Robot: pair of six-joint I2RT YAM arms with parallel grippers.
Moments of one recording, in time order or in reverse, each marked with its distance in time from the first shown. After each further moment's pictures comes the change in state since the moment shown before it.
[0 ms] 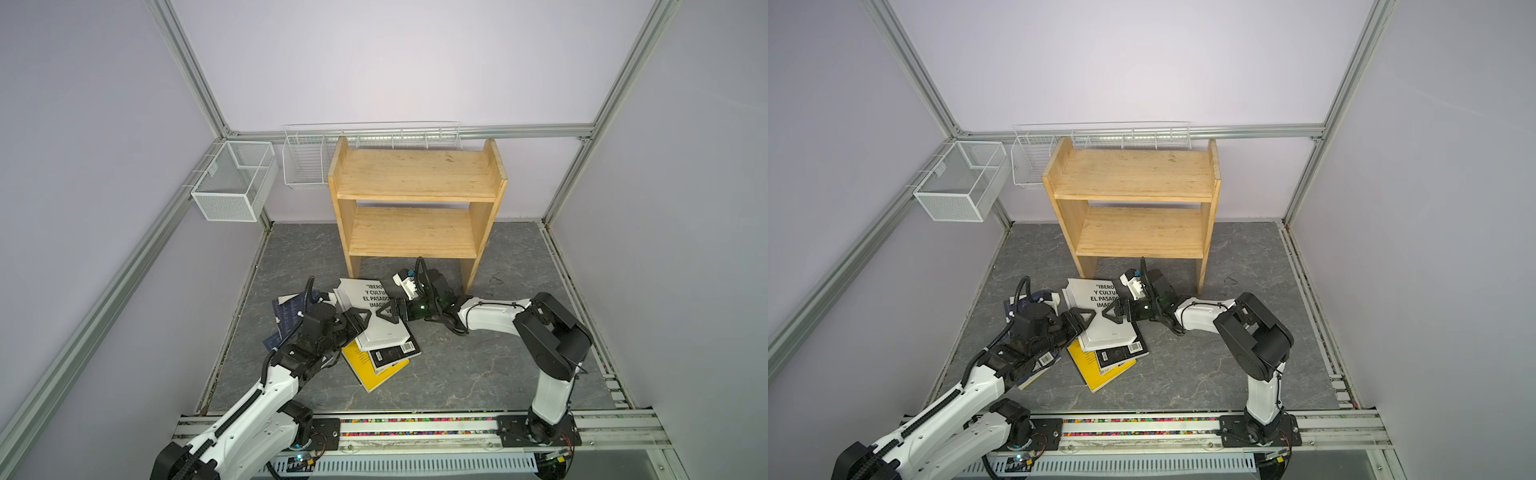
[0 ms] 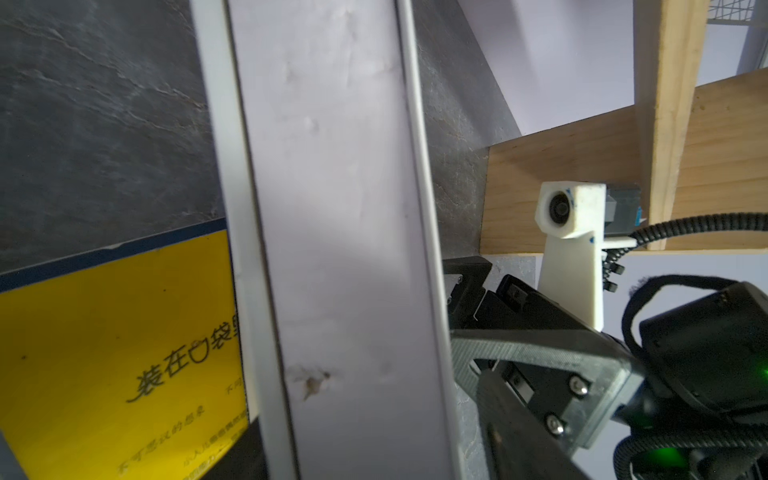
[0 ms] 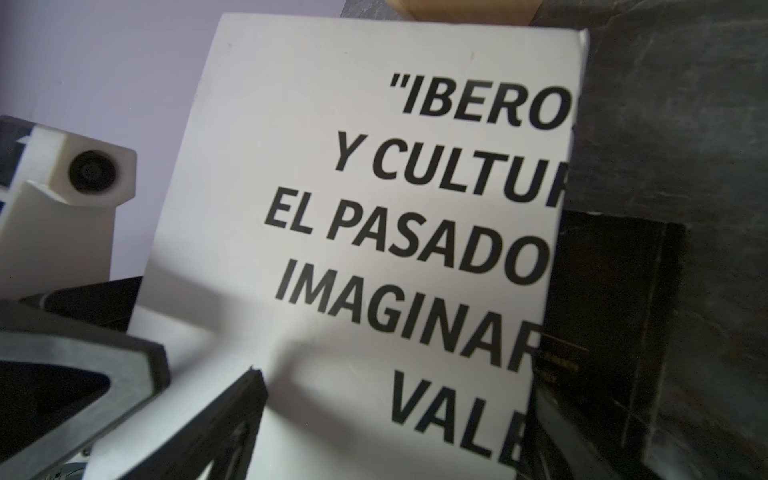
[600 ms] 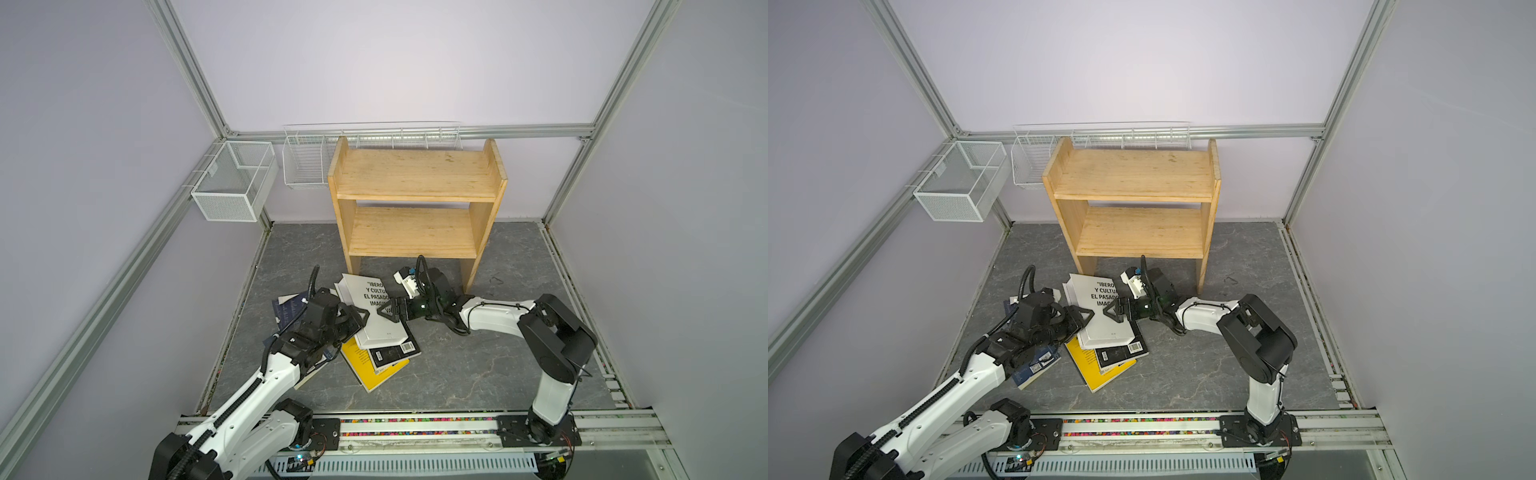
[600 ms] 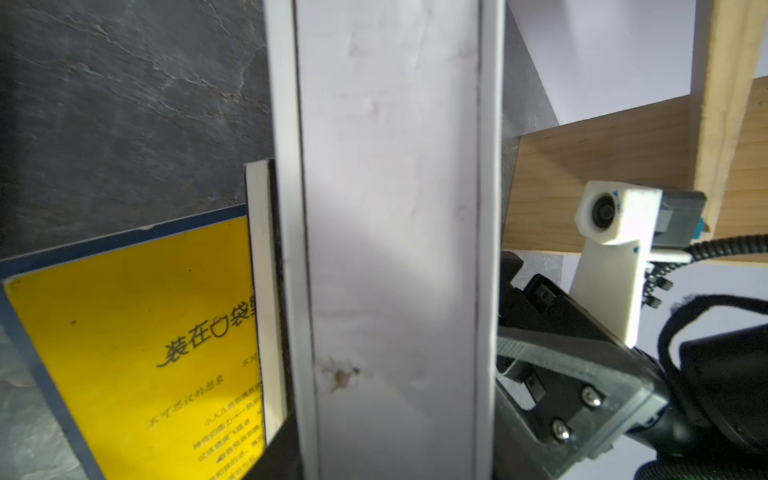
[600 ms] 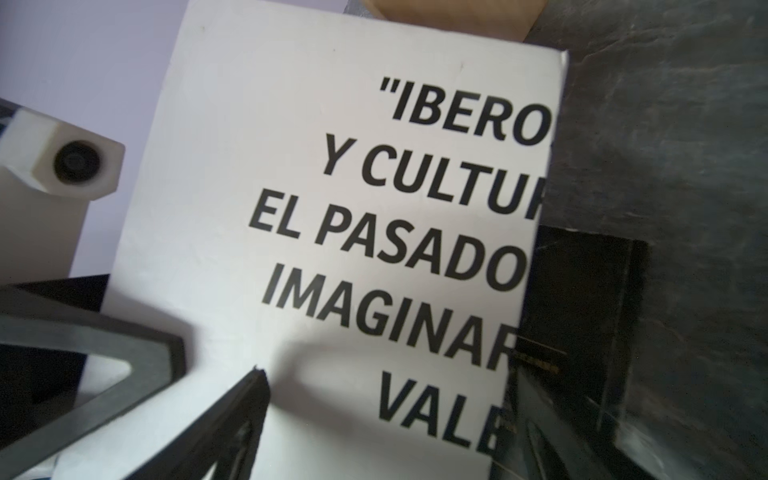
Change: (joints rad) left arm 0.000 0.064 0.142 -0.189 -0.013 0.015; right arm 0.003 -0.047 0.002 -0.048 0.073 -0.059
